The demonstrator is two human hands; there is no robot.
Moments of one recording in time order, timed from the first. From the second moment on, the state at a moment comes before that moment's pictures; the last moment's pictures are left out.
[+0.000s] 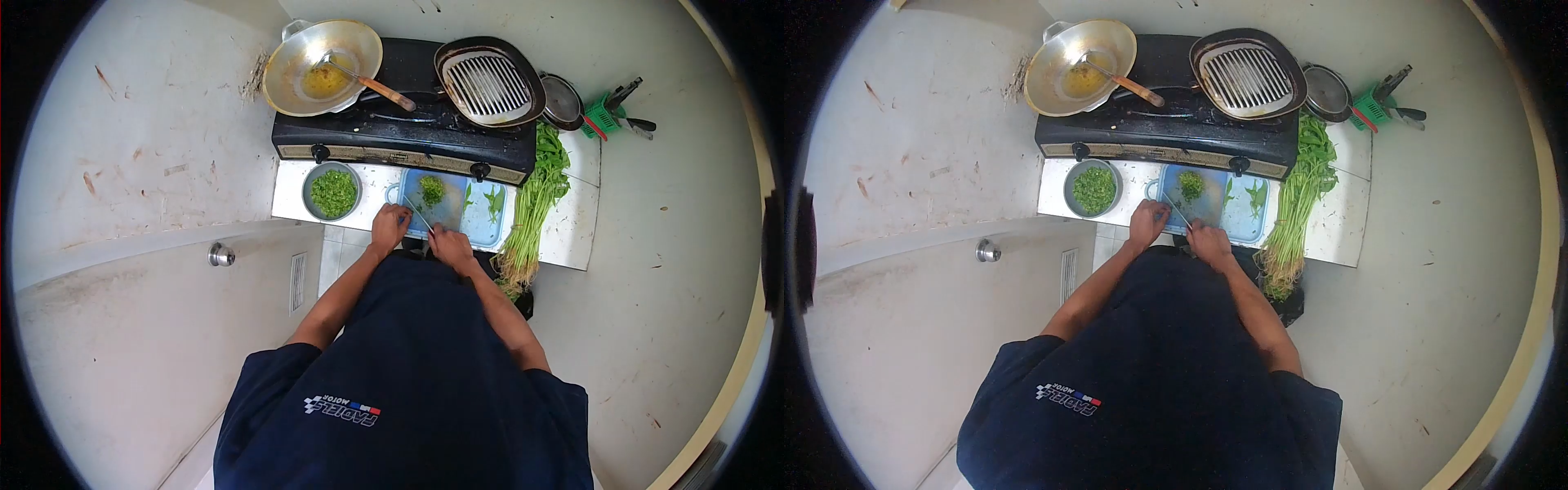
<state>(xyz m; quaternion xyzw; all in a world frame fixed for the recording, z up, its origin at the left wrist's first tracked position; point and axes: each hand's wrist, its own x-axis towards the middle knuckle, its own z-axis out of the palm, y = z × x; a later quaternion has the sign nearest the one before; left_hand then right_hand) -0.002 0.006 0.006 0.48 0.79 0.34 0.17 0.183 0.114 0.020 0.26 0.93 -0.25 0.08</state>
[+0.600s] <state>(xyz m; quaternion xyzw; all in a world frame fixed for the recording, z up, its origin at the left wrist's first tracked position) -0.002 -0.003 0.004 0.49 0.79 0.34 0.15 0.177 0.109 0.017 0.25 0.94 -0.22 0.08</state>
